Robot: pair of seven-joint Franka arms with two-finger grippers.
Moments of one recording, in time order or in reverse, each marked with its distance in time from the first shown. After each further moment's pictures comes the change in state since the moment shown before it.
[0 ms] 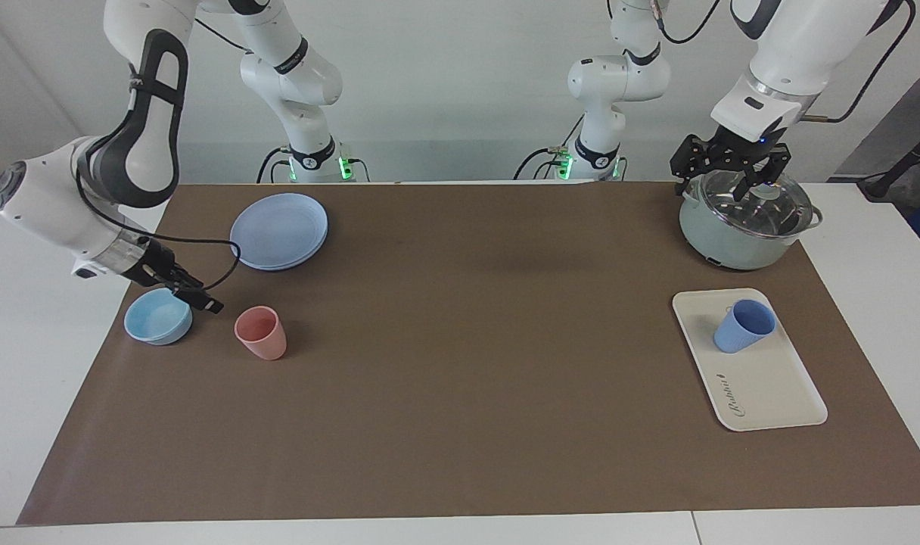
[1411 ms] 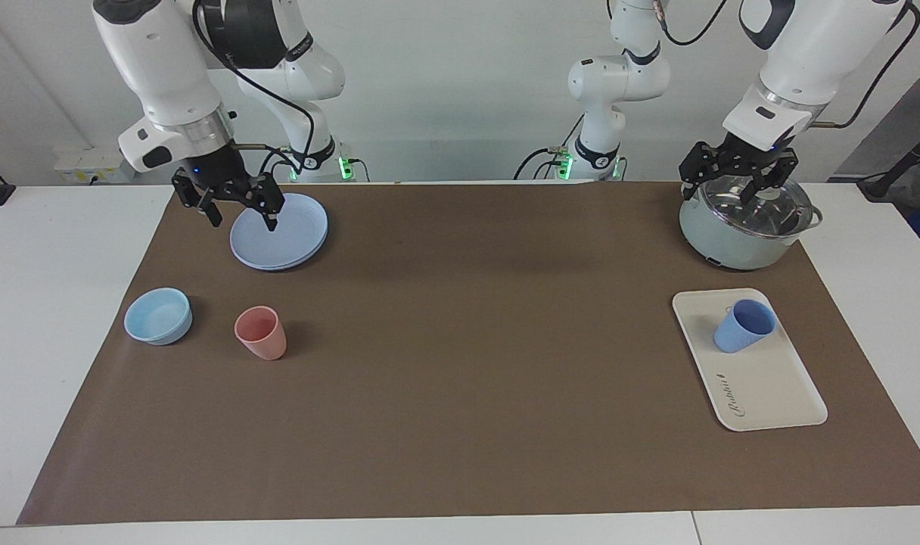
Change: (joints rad) left arm 0.026 -0.009 0.003 -0.029 0.000 0.010 0.000; right arm 0.312 -0.239 0.003 0.219 -0.322 -0.218 -0.054
